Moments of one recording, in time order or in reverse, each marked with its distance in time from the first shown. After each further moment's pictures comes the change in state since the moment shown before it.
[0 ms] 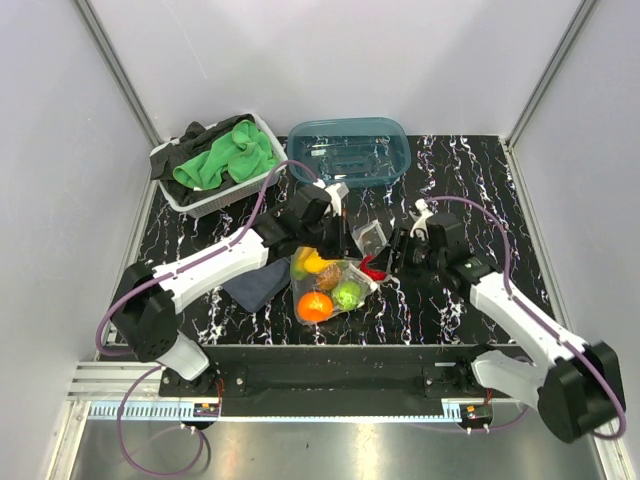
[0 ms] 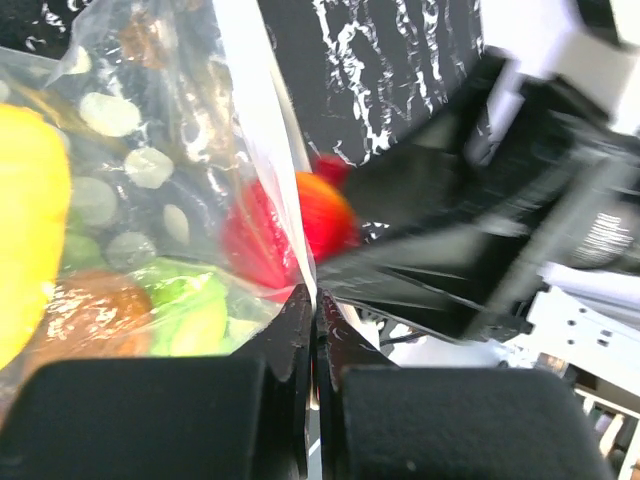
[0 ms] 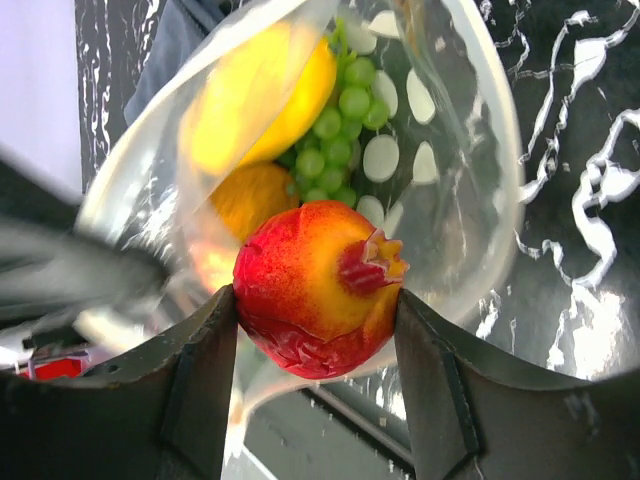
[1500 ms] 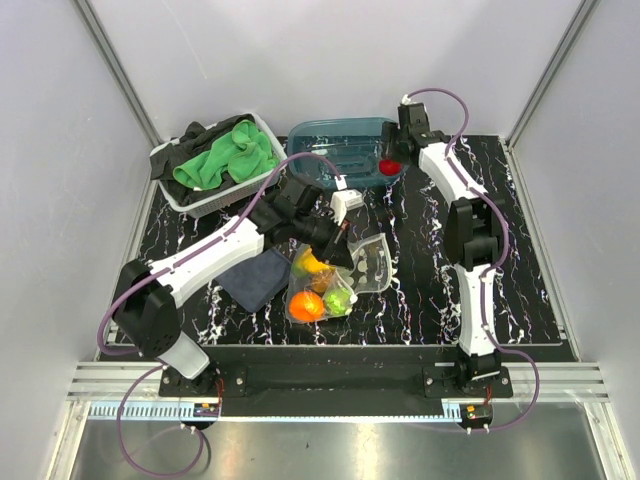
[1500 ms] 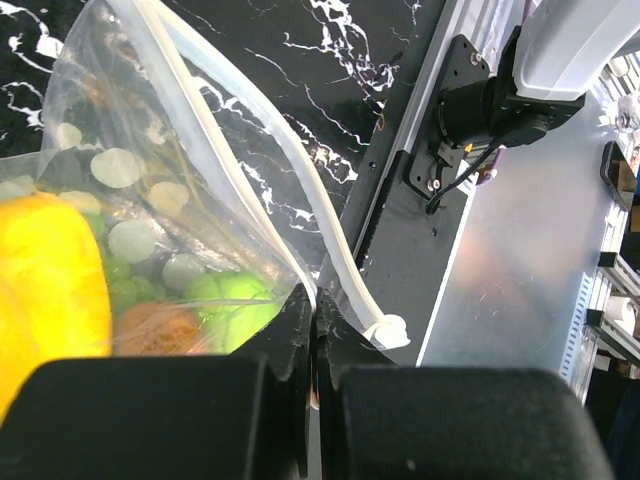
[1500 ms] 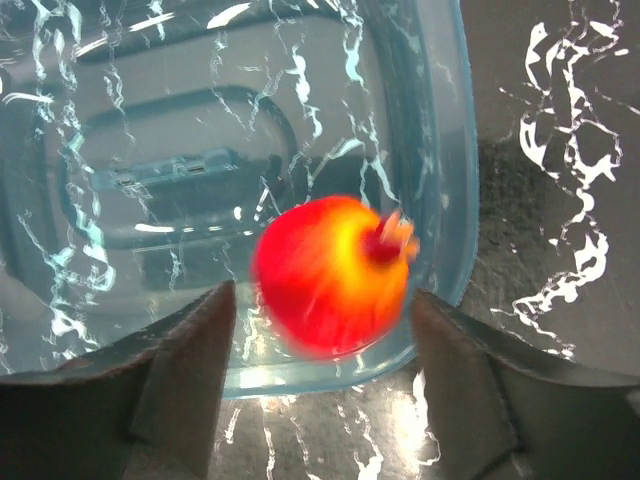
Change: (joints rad) left arm 0.074 0.022 0.086 -0.190 0.374 0.633; right arm -0.187 1.209 1.416 -0.265 0.488 -0.317
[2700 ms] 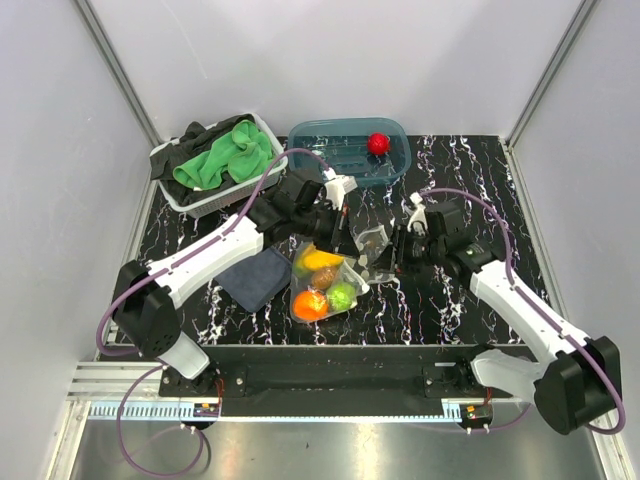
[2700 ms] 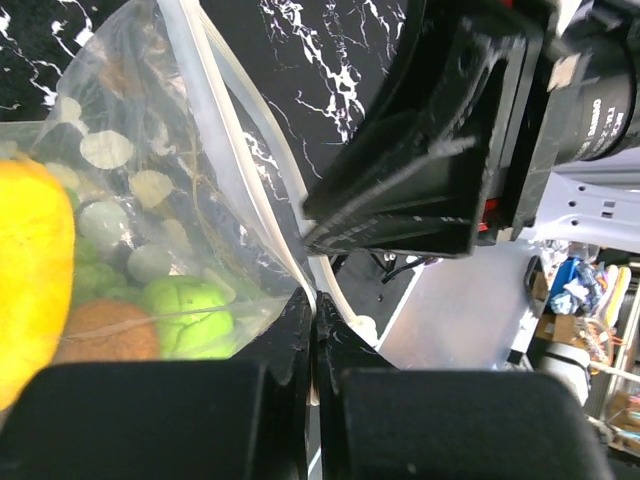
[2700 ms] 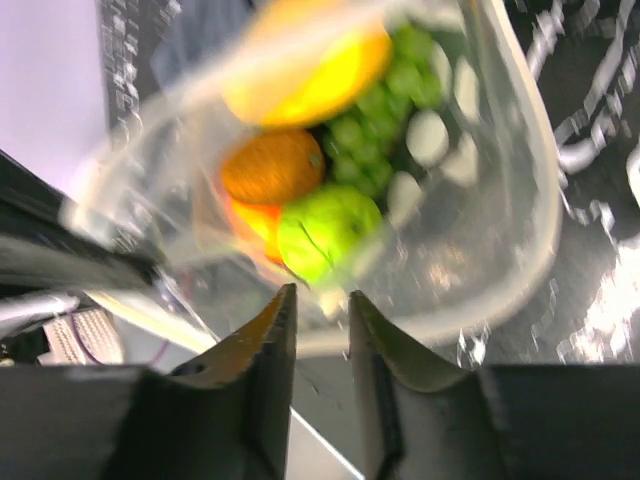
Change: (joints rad) left arm -0.003 0.000 0.032 0.050 -0.115 -0.334; right arm 0.182 -1.202 -1.274 0.021 -0.579 0.291
